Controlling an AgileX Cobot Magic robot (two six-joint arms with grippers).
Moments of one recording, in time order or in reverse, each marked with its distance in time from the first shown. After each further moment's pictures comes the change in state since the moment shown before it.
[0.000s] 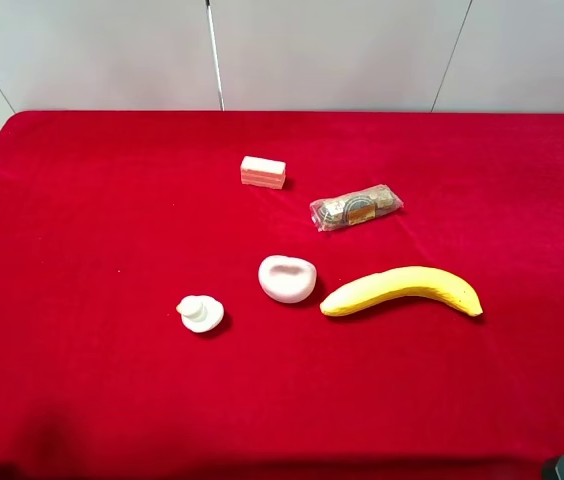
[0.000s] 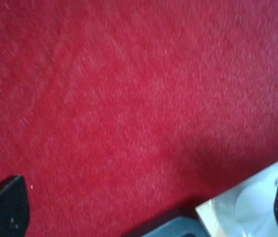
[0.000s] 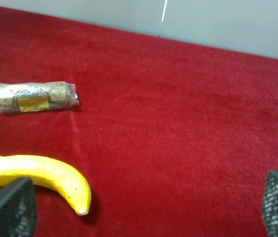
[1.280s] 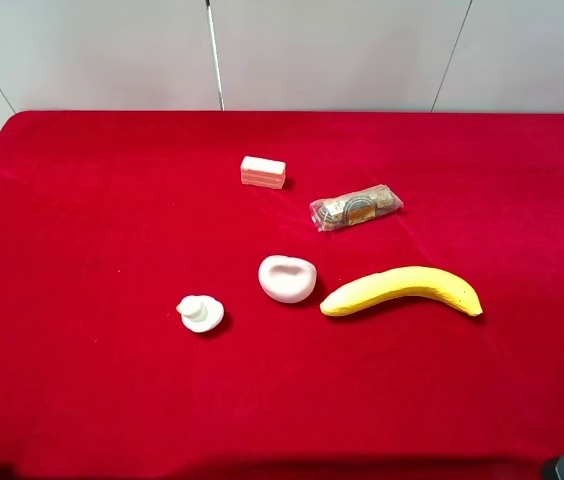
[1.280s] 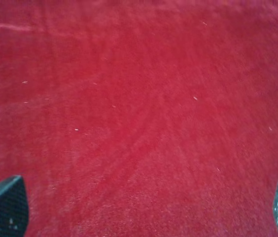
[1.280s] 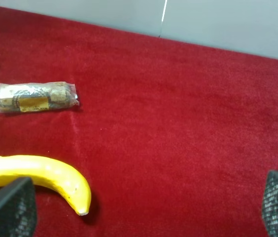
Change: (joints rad) left arm 0.230 -0.471 0.004 0.091 0.006 -0.093; right arm 0.000 0.000 0.000 0.000 -0.001 0.000
